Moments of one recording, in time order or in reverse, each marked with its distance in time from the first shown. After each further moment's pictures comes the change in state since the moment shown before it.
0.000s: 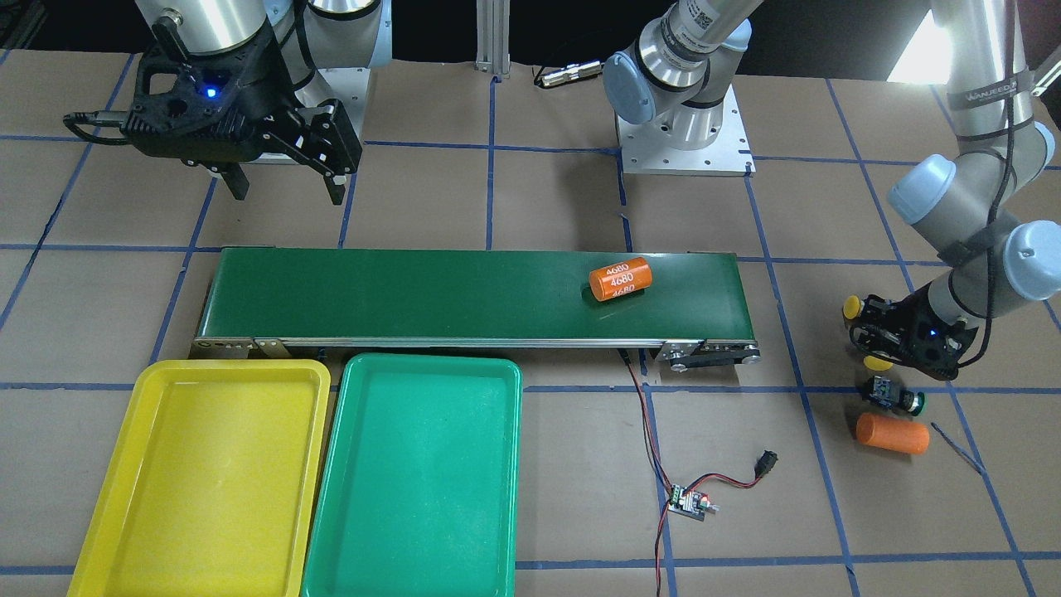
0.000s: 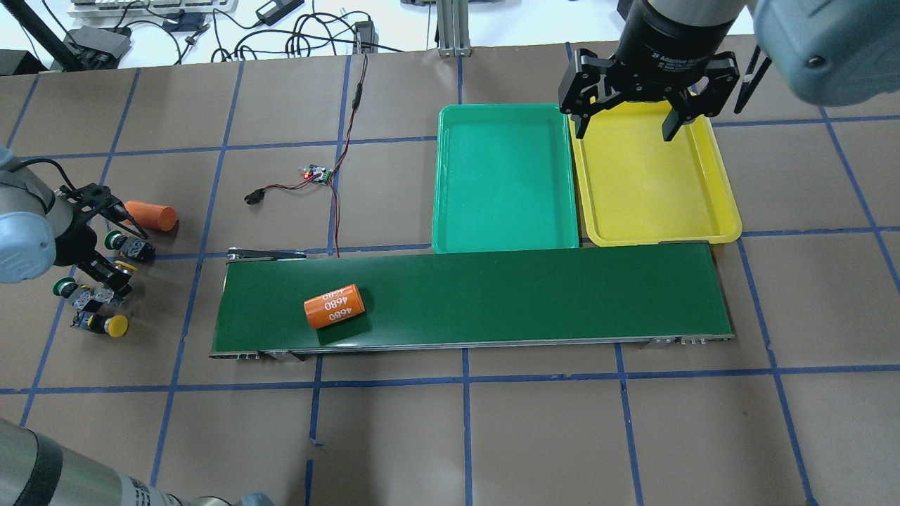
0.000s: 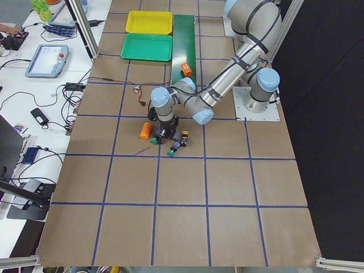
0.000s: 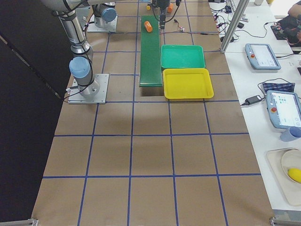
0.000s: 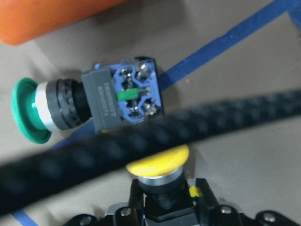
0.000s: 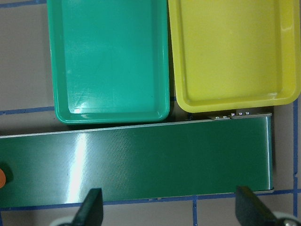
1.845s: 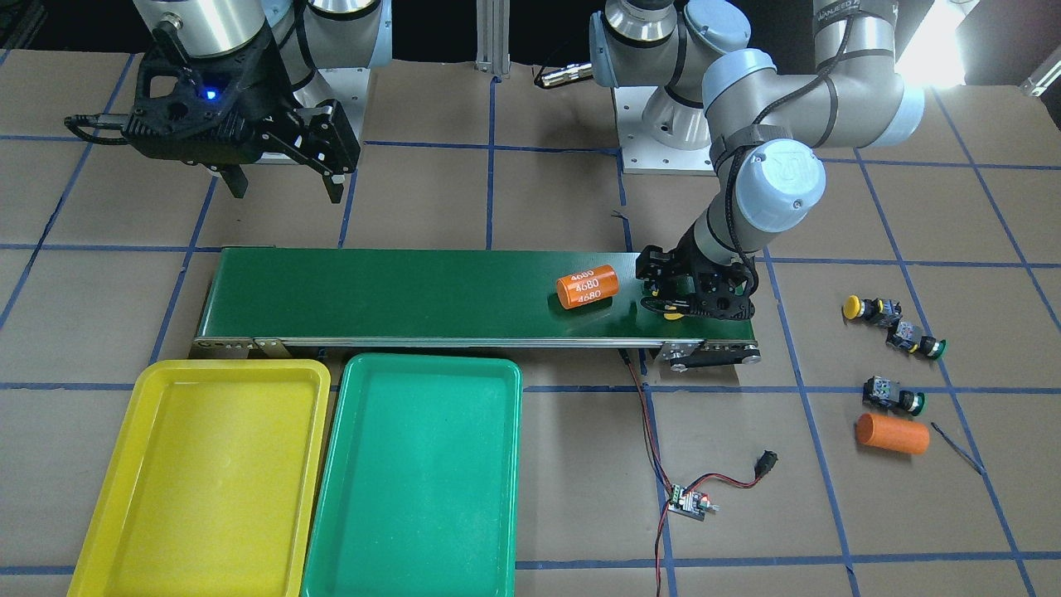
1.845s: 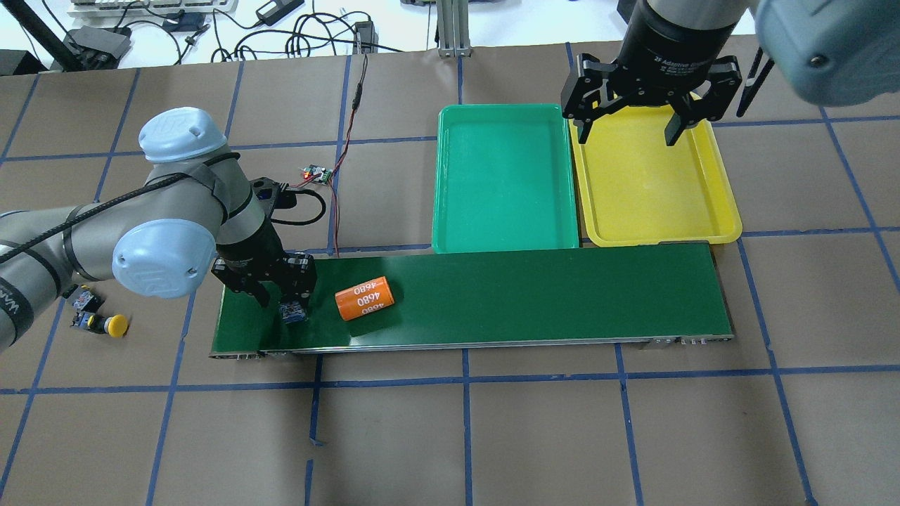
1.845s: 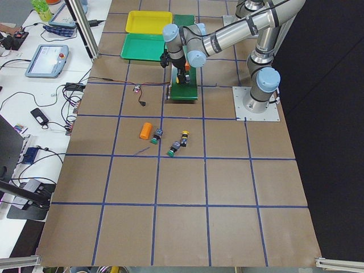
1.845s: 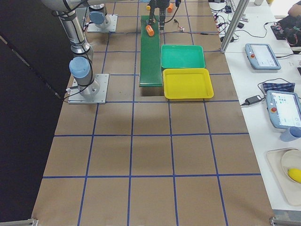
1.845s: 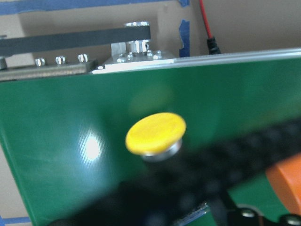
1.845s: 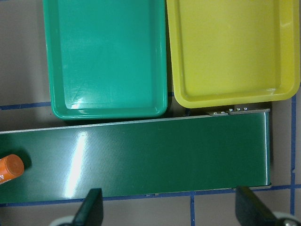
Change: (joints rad) left arm -0.535 0.247 -0.083 -0.260 -0.125 -1.009; right arm -0.003 0.000 0.002 0.018 -0.003 -0.005
